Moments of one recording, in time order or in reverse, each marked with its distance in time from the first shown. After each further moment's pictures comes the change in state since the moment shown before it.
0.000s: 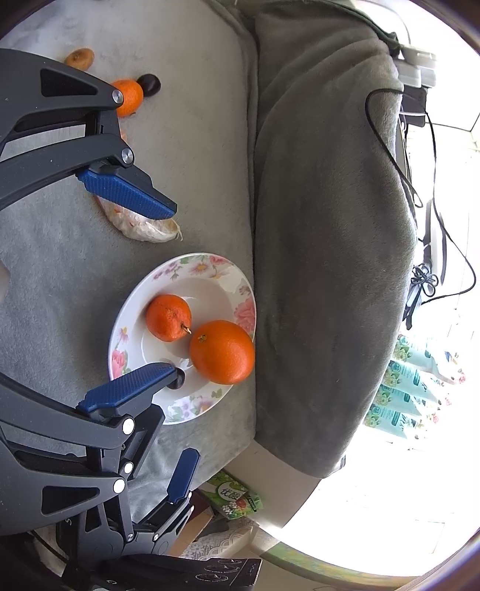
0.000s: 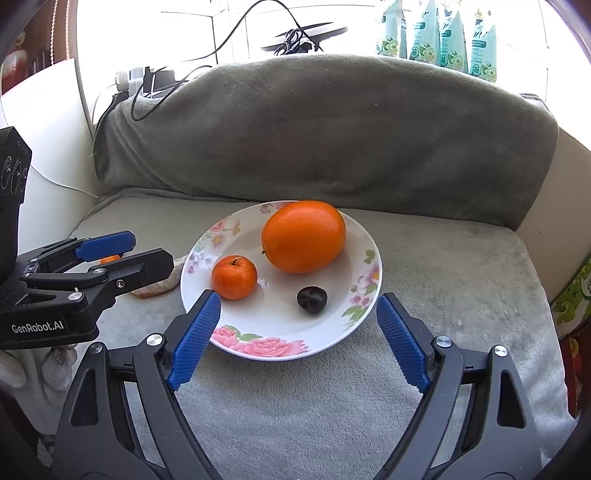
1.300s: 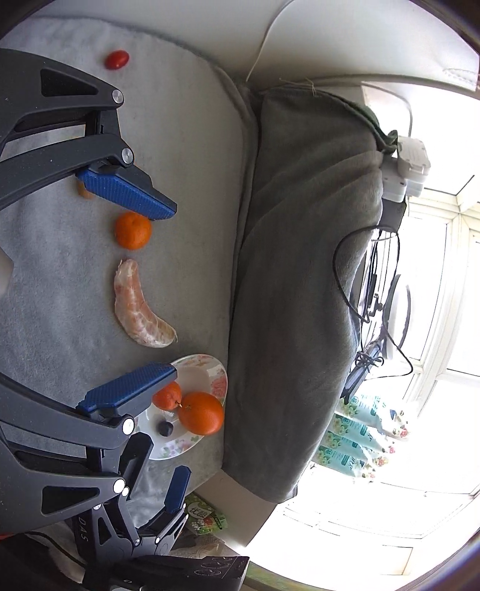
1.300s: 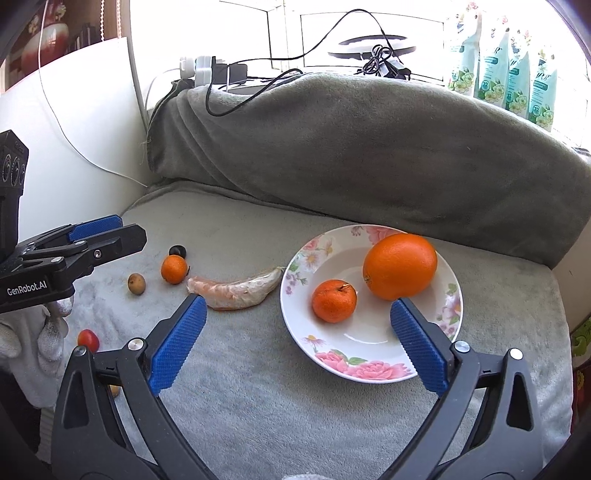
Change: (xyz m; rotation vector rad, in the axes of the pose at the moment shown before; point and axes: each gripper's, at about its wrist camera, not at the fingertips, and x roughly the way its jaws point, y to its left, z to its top) left arm -0.081 0.086 -0.007 -0.096 -0.097 0.117; right arm -0.006 0.080 0.023 -0.104 0.009 0.118
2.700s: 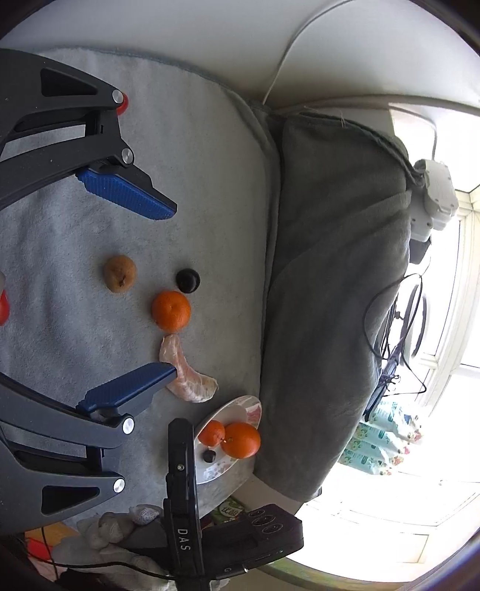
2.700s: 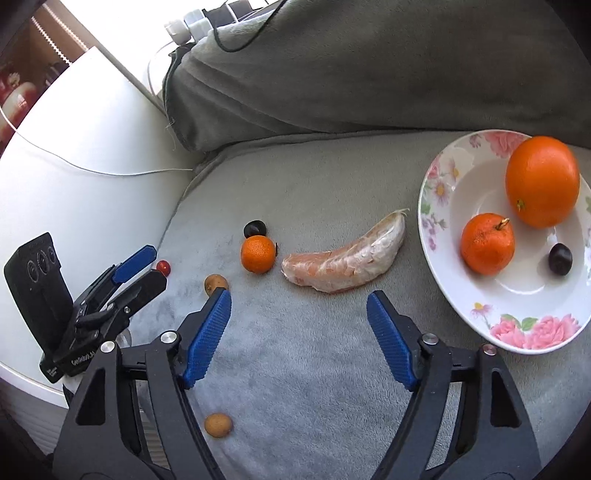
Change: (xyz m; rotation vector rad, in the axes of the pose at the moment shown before) left arm -0.003 0.070 -0.022 0.093 0.067 -0.070; right arm 0.078 0.037 0.001 0.334 0.259 0.296
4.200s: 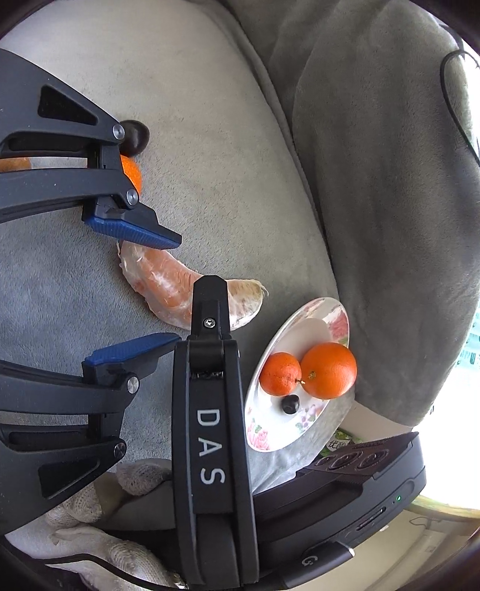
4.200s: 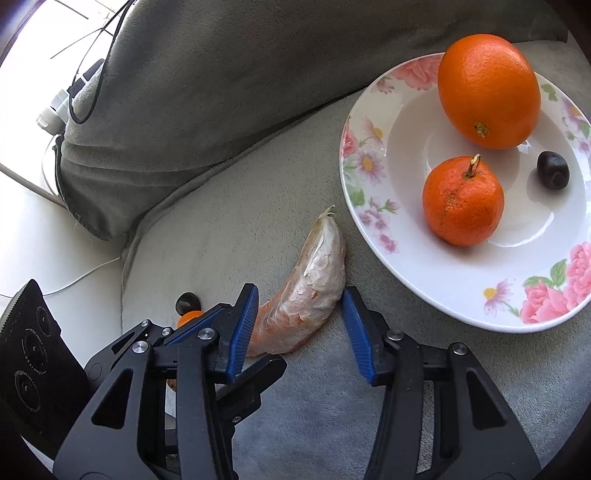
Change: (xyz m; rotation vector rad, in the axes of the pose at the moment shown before) left arm 0.108 -0.059 0.015 0.322 0.298 -0.301; right arm 0.044 -0.025 0.012 0.394 -0.111 -0.173
